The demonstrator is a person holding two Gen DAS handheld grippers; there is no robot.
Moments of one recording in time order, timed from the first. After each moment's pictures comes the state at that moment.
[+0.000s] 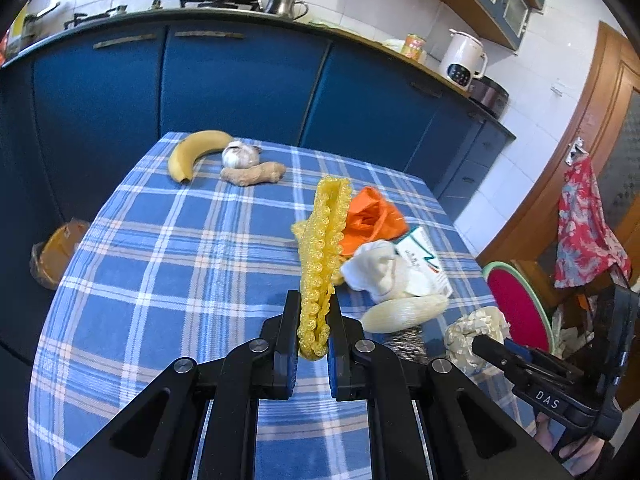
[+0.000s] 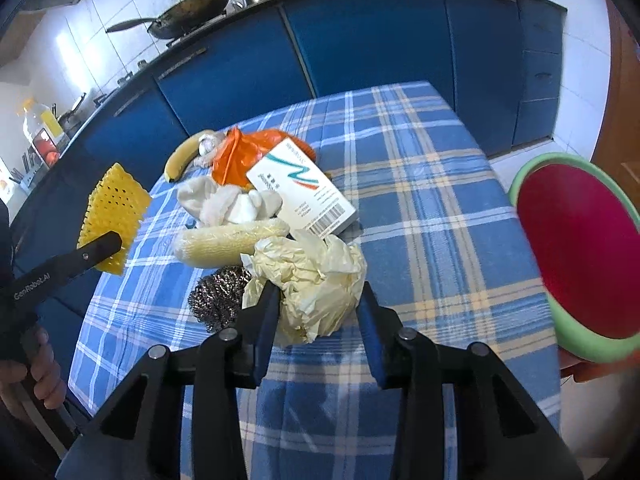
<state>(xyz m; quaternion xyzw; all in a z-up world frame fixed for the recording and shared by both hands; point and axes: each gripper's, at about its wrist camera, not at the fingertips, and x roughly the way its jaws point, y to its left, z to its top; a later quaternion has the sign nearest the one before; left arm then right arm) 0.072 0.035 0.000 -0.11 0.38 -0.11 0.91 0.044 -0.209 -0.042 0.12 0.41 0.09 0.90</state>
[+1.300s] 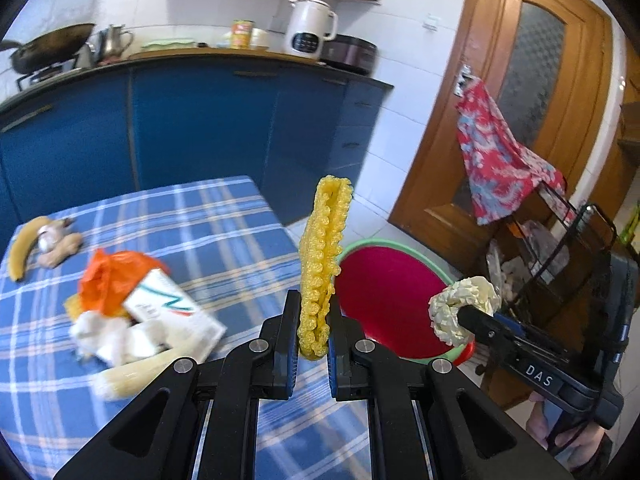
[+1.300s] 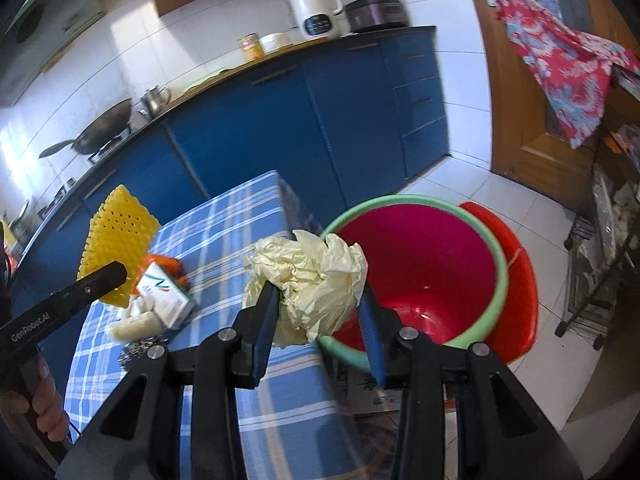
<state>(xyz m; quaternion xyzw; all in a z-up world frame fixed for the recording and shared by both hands) 0.072 -0.178 0.039 0.00 0.35 -0.30 0.89 -0.036 -0.373 0.007 0.19 0.31 -0.08 0.93</state>
